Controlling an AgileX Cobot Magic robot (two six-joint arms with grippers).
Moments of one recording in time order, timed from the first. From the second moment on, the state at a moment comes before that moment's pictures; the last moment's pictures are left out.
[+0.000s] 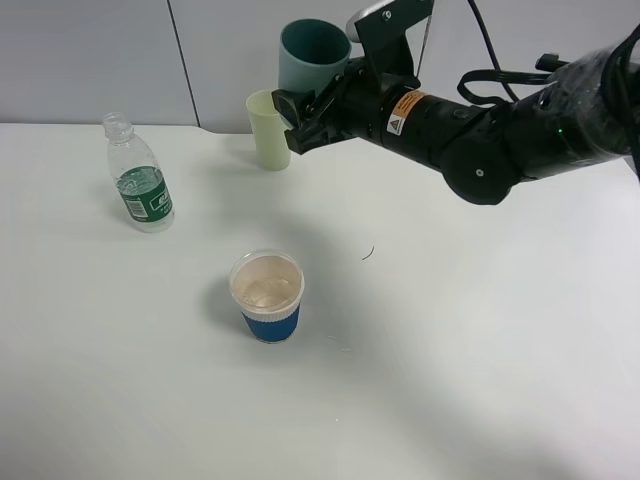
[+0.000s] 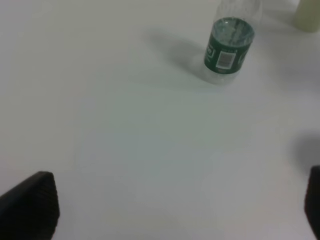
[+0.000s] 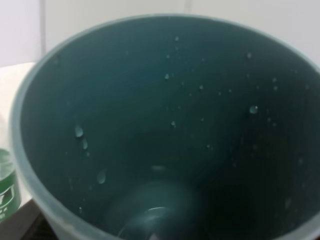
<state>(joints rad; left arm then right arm) 0.01 -0.01 -0.51 0.02 1.05 -0.11 0.57 1.85 -0.91 -0.18 -0.75 -0.02</state>
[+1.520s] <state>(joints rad) 0.01 -0.01 -0.51 0.02 1.05 -0.11 0.57 2.01 -0.55 0.06 -1.10 -0.16</state>
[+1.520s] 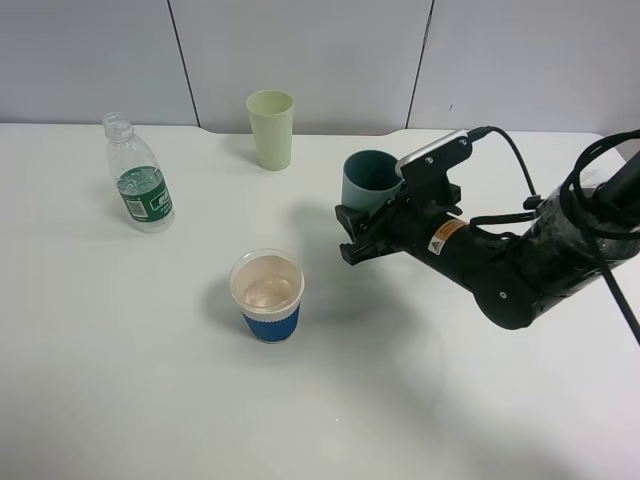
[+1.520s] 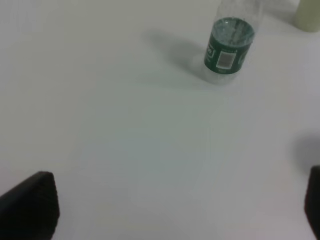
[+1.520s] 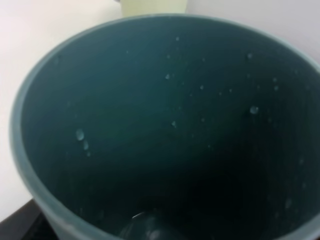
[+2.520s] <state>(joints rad) 0.01 -0.01 -0.51 0.02 1.05 -0.11 0.57 2.01 -0.56 0.09 -1.02 -0.11</state>
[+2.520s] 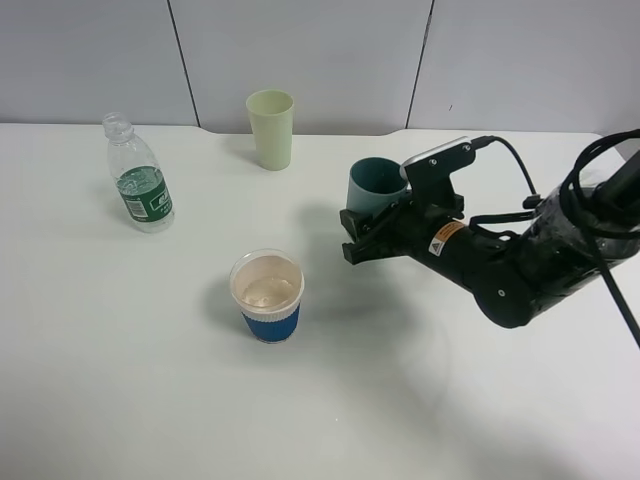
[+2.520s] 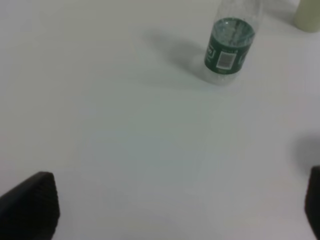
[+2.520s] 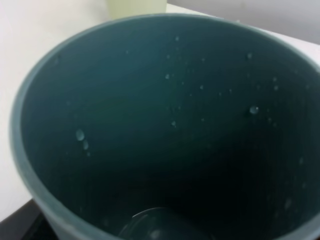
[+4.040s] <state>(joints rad) 0.01 -0.01 -0.51 0.02 1.05 -0.11 0.56 2.08 -0.62 -0.03 -0.97 -0.11</state>
